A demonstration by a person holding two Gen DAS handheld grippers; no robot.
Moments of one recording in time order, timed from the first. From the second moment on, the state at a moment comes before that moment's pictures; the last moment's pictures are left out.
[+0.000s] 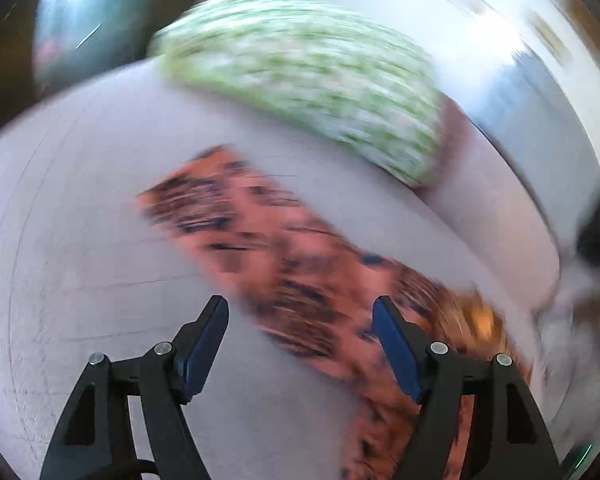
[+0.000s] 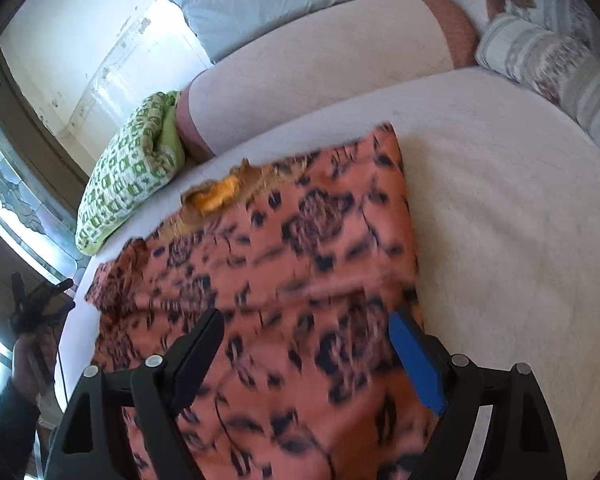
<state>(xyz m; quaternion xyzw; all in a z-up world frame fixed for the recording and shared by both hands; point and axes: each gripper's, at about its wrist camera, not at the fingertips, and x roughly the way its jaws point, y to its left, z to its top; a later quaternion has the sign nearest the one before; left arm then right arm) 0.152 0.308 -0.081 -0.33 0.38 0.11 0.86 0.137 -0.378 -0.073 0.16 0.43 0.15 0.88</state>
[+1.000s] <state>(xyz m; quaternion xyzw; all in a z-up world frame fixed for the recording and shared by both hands) 0.211 0.077 0.075 -0.03 0.22 -0.02 0.98 0.136 -0.388 -0.082 0.20 0.40 0.15 0.88</state>
